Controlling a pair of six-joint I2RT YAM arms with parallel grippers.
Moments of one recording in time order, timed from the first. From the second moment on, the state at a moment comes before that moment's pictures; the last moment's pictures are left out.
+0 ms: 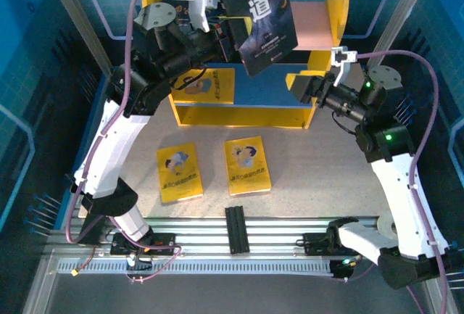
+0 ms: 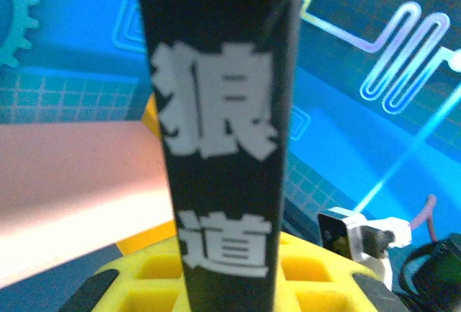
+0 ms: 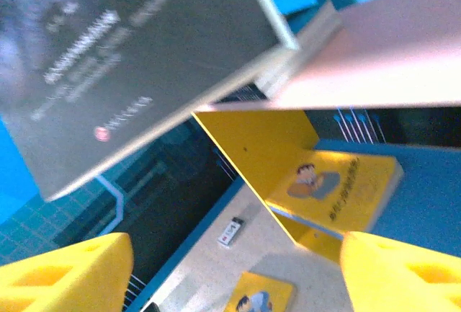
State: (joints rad) left arm -0.64 1.69 2.42 -0.66 0.15 -0.48; right arm 0.22 1.08 1.40 -0.35 -0.63 0.53
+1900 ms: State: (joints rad) left arm -0.44 1.50 2.01 -0.34 -0.04 -0.51; right arm 0.39 1.60 1.78 0.05 -0.64 0.83
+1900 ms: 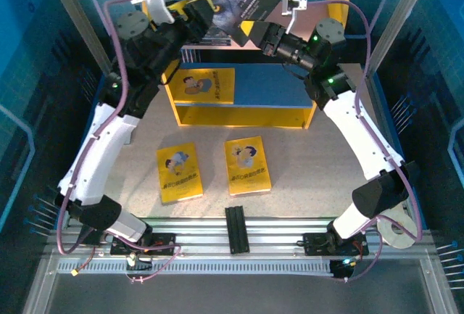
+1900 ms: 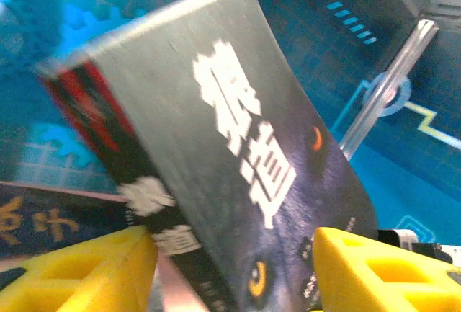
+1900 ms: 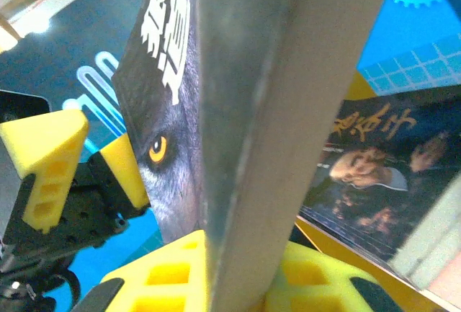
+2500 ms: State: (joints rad) left arm -0.28 1.55 2.09 -0.58 0.19 -0.56; right arm 0.30 1.70 2.06 -0.25 -0.68 0.74
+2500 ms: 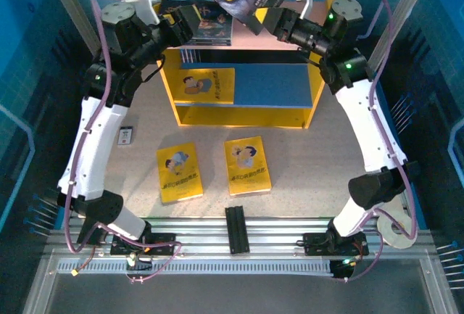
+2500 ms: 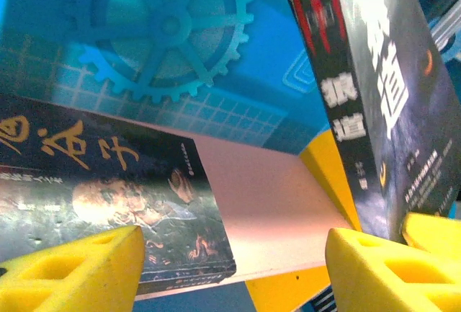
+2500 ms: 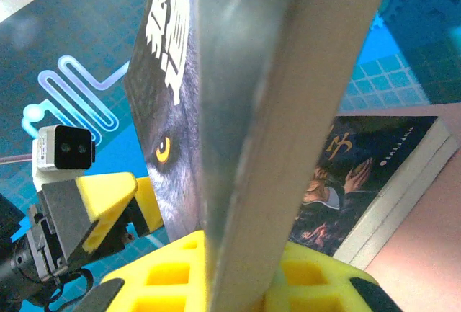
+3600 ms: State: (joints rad) left arm -0.24 1.69 2.16 -0.60 0.29 -0.56; right arm 0.32 1.98 2.37 -0.51 -0.74 0.69
